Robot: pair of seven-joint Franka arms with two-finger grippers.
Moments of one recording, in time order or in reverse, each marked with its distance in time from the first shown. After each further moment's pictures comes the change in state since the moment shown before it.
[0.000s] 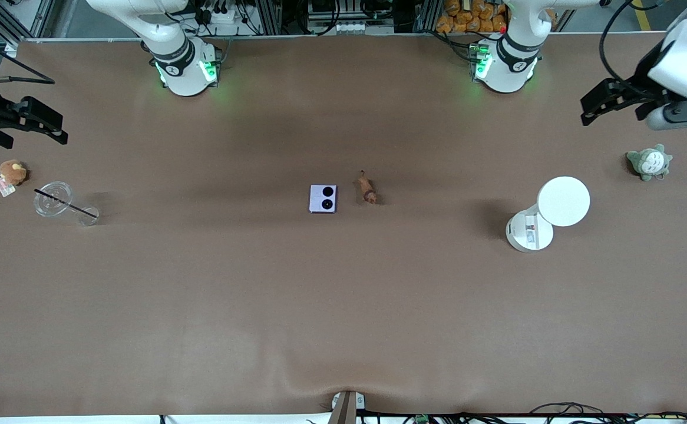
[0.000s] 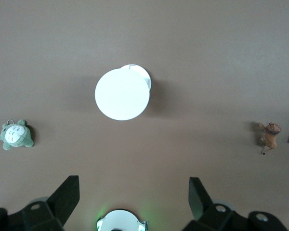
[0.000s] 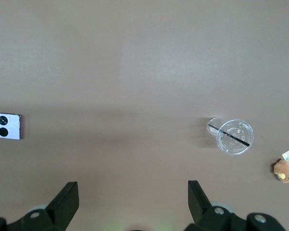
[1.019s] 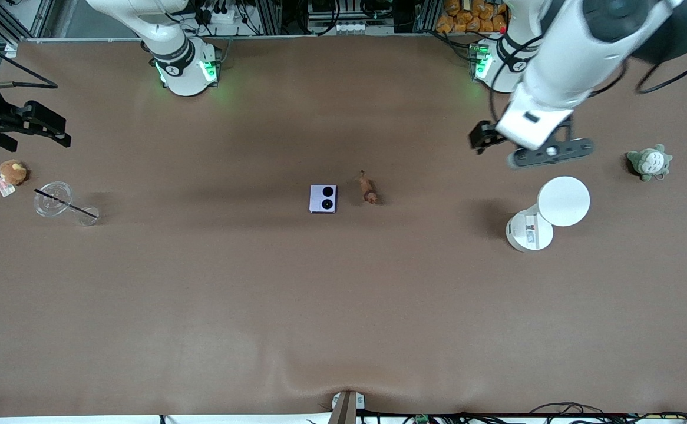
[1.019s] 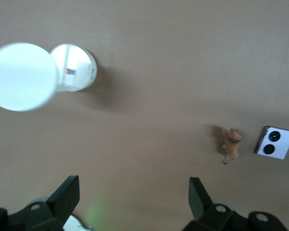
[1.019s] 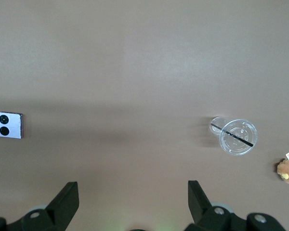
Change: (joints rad) left arm -0.013 0.148 -0.291 -0.094 -0.009 0.201 -0.428; right arm 0.000 0.012 -0.001 0.000 0.008 0.000 -0.001
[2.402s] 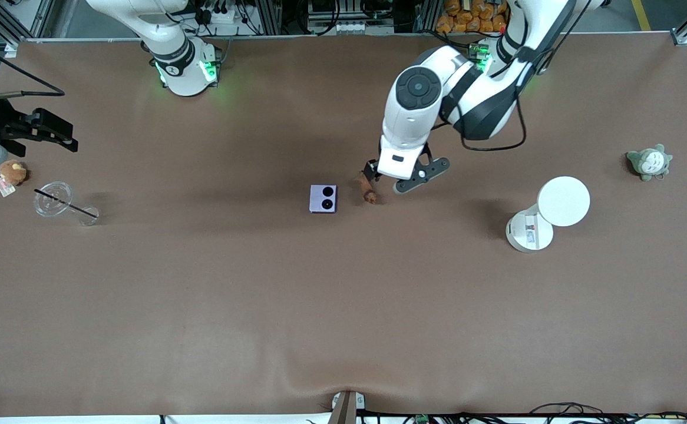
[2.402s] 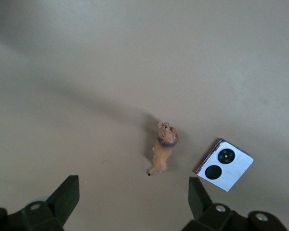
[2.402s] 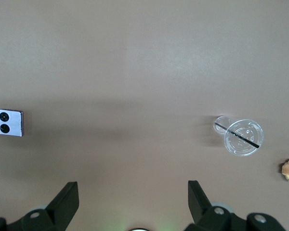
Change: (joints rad) left arm -0.212 0.285 -0.090 -0.121 0.080 0.403 -0.648; right arm 0.003 0.024 0.001 0.000 0.007 0.000 -0.002
